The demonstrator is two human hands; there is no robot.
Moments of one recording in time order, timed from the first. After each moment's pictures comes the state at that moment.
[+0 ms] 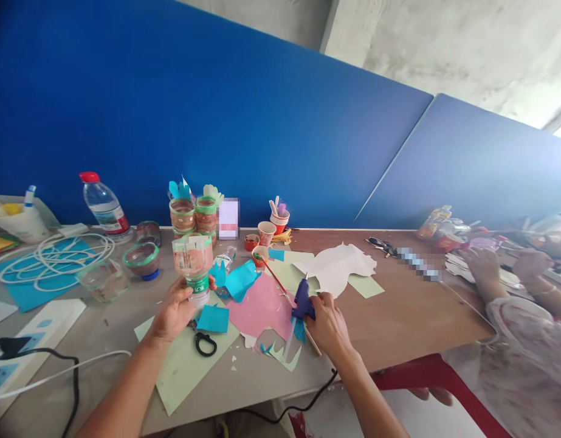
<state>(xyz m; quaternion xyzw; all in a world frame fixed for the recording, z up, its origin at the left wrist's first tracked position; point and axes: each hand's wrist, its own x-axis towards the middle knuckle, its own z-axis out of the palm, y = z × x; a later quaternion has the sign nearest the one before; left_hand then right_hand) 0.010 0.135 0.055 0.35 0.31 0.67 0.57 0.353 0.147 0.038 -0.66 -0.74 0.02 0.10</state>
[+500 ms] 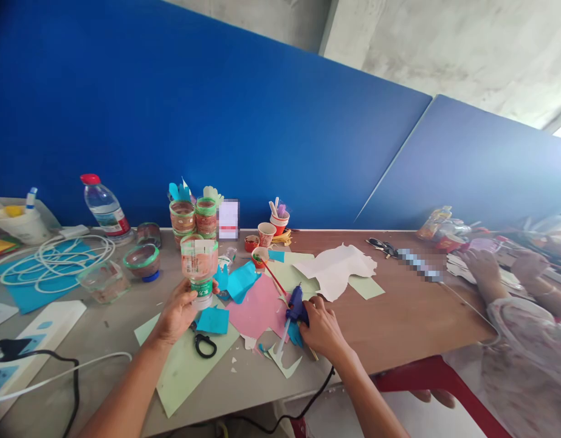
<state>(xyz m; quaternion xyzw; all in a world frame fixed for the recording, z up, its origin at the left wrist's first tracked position) 0.013 0.133 0.054 0.38 0.30 0.65 0.59 0.343 0.148 0.037 -0.64 -0.76 0.09 0.05</state>
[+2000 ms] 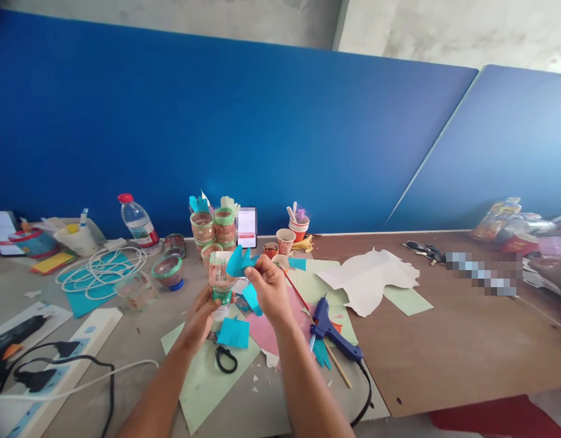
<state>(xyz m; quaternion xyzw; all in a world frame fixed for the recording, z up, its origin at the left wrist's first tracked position) 0.010 0.137 0.048 0.41 0.42 0.63 0.51 0.171 0.183 0.123 -0.30 -0.56 0.52 0.57</state>
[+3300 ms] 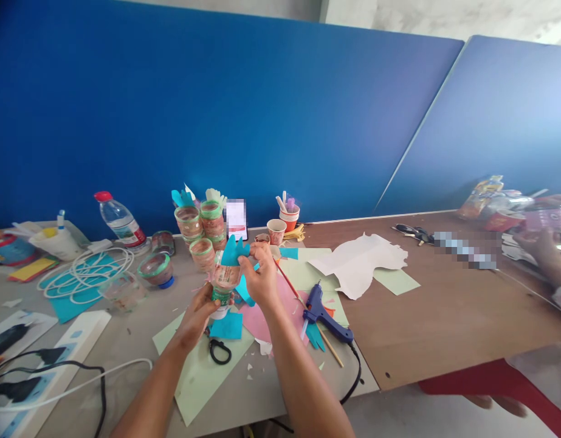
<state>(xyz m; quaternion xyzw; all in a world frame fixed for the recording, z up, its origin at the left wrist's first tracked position) 0.019 0.137 0.049 0.45 0.42 0.57 0.54 0.172 0.200 0.105 -0.35 -0.63 0.31 0.62</state>
